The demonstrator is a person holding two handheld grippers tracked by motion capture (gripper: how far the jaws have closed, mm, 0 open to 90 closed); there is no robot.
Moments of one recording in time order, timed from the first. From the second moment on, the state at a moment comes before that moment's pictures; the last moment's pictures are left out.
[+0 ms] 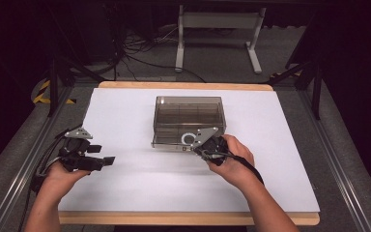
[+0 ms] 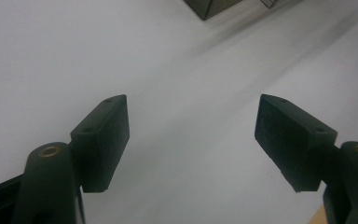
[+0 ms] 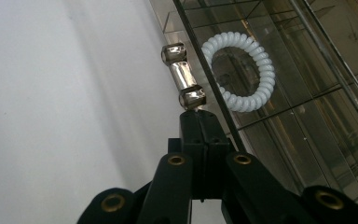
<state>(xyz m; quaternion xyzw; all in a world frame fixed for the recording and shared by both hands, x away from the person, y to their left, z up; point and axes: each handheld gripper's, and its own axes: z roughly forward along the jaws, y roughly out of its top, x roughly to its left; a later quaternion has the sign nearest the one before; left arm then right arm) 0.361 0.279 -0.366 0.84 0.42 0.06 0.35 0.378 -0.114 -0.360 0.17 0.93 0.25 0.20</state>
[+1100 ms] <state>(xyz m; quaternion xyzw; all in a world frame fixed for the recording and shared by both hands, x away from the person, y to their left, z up) 0.354 0.286 -0.366 0.83 0.43 0.07 0.35 0.387 -0.110 -0.365 0.17 0.94 0.23 0.19</state>
